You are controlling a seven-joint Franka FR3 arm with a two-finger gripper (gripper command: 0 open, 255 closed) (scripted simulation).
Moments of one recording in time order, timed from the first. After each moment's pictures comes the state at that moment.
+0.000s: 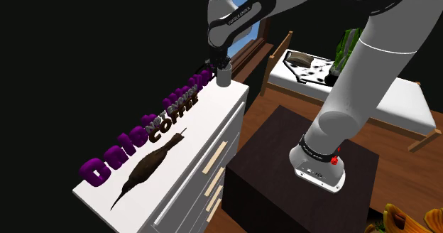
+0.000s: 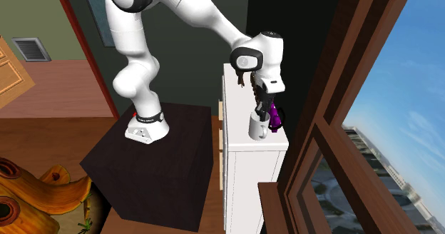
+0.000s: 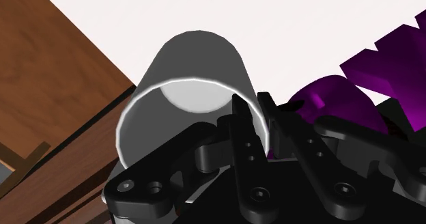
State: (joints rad) arm -0.01 0.06 -0.02 -2.24 -0.08 2.35 0.47
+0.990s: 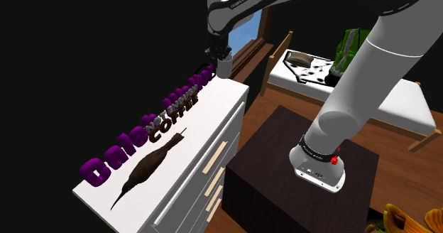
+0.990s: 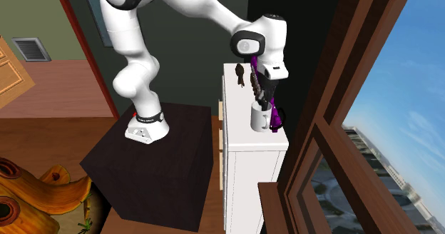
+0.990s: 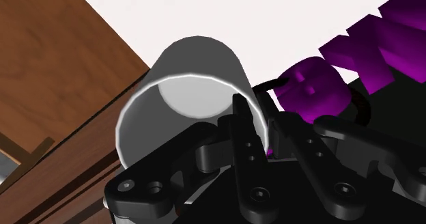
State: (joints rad) arm -0.01 -0.01 -0.02 -2.18 -0.07 2.22 0.46
